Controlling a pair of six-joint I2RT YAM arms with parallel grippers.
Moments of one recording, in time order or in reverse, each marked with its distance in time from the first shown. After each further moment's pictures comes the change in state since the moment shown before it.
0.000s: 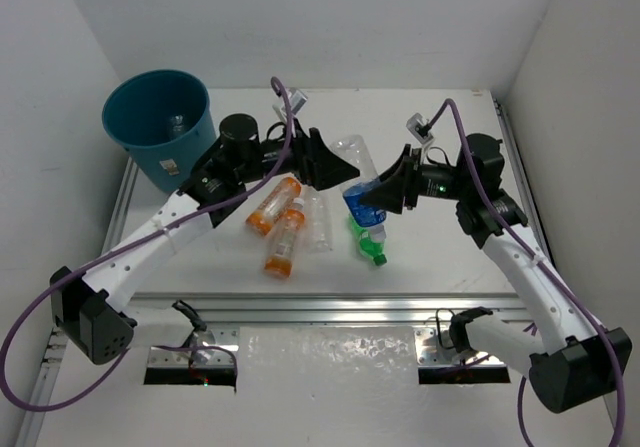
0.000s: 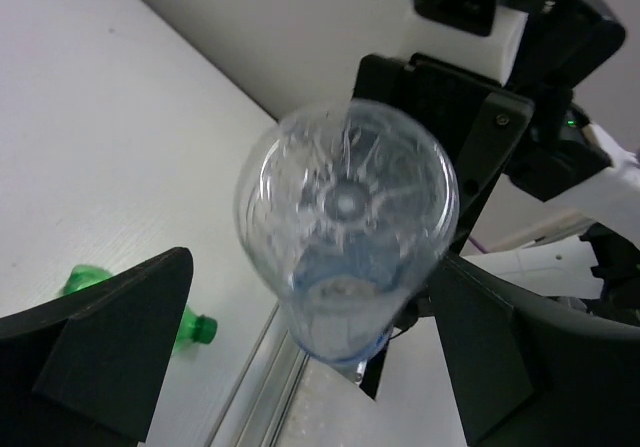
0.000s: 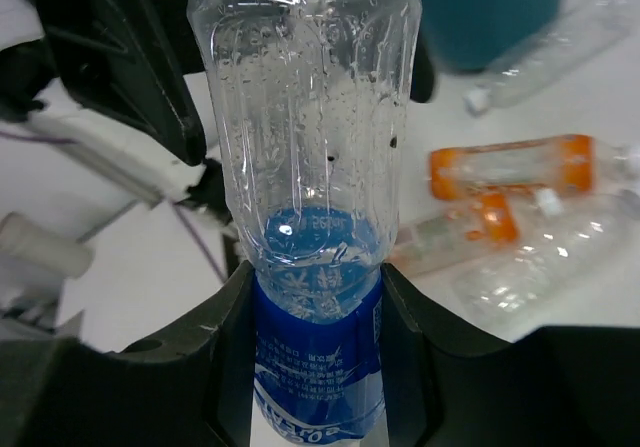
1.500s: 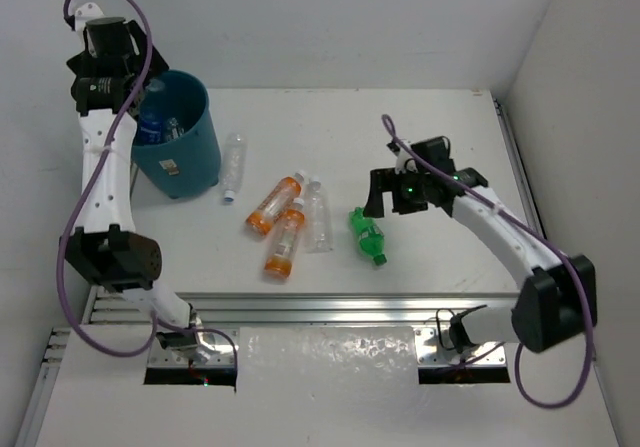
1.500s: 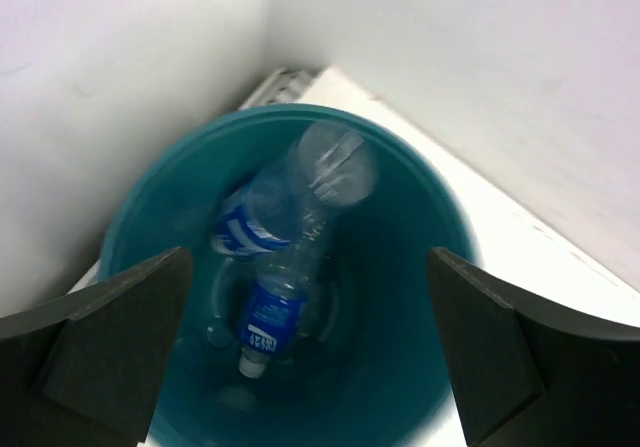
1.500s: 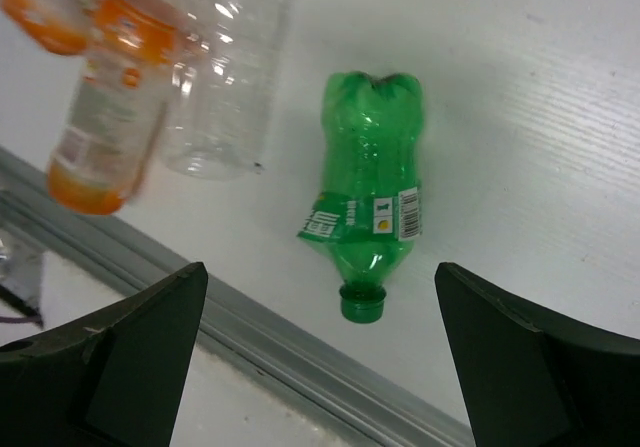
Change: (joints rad) left arm 0.750 0.432 0.808 -0.710 -0.949 0.200; right arm 0.050 0.267 0.077 -0.514 0.633 -0.132
